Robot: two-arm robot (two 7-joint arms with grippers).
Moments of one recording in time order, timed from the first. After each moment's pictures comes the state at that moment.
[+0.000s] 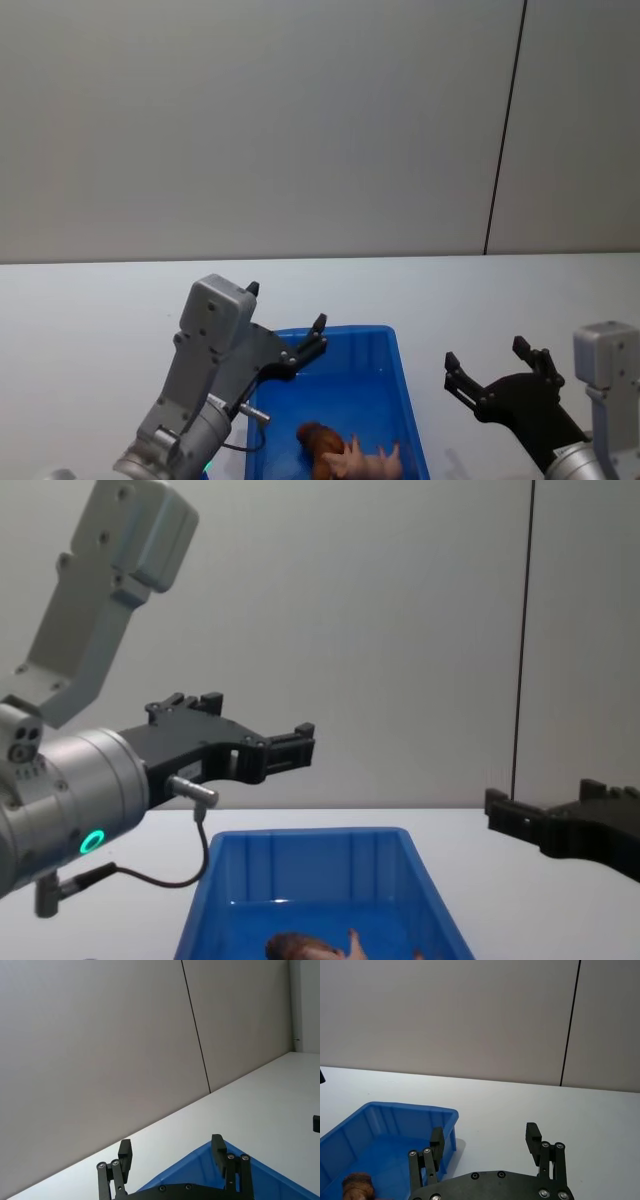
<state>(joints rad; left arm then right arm) -0.22 0.39 0.45 -1.65 -0.21 0.04 0.00 0.02 0.18 -0.26 -1.63 0.20 0.04 0.04</state>
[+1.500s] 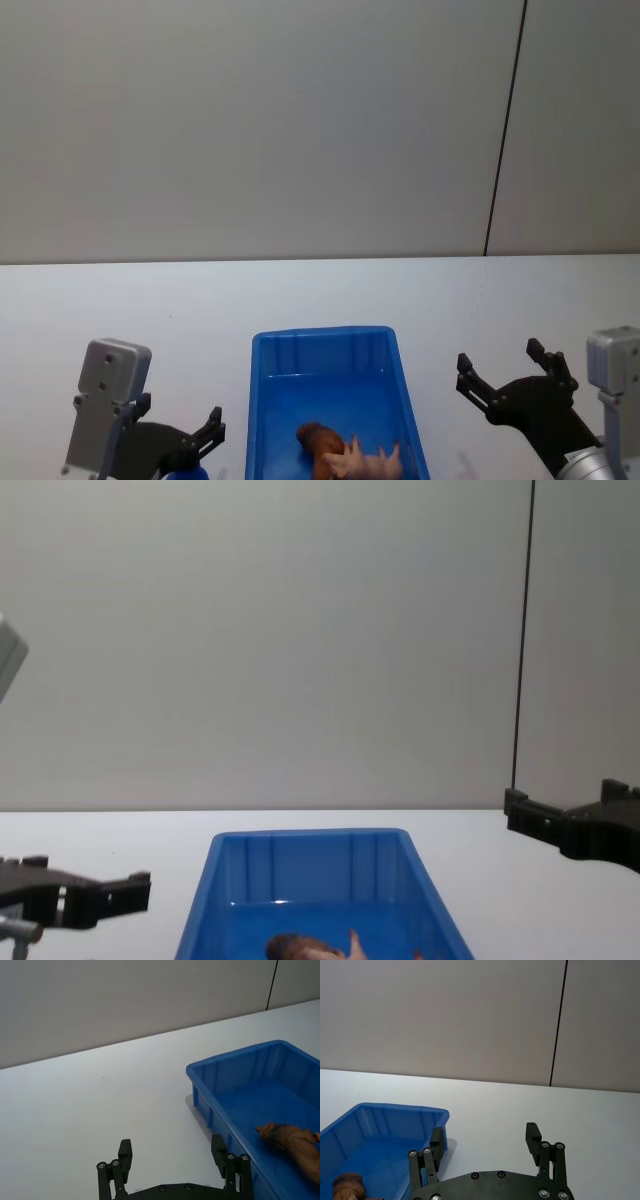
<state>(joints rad) -0.01 0.54 0.36 -1.80 -0.50 0.30 0.23 0.00 0.19 -0.26 -1.66 0.20 0.03 0.01</state>
